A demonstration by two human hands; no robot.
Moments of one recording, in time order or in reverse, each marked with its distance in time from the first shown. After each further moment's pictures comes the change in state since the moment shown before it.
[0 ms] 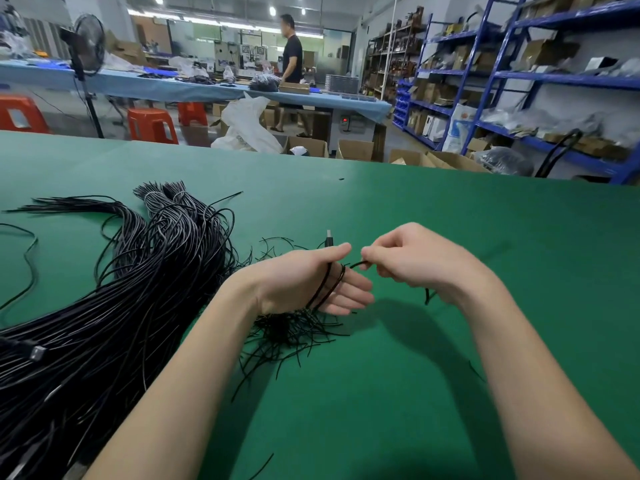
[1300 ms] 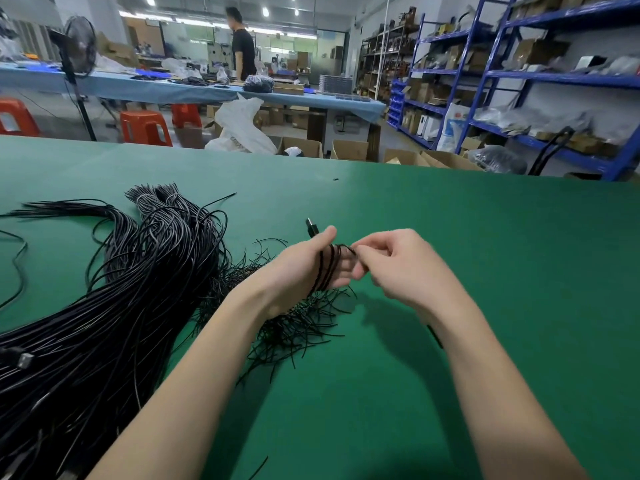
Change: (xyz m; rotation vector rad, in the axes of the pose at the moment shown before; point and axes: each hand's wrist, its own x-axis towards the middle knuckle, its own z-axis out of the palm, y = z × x) left_hand 0.010 0.000 0.010 -0.133 0.168 0.212; right_hand -0.009 0.003 0.023 0.207 0.182 -0.043
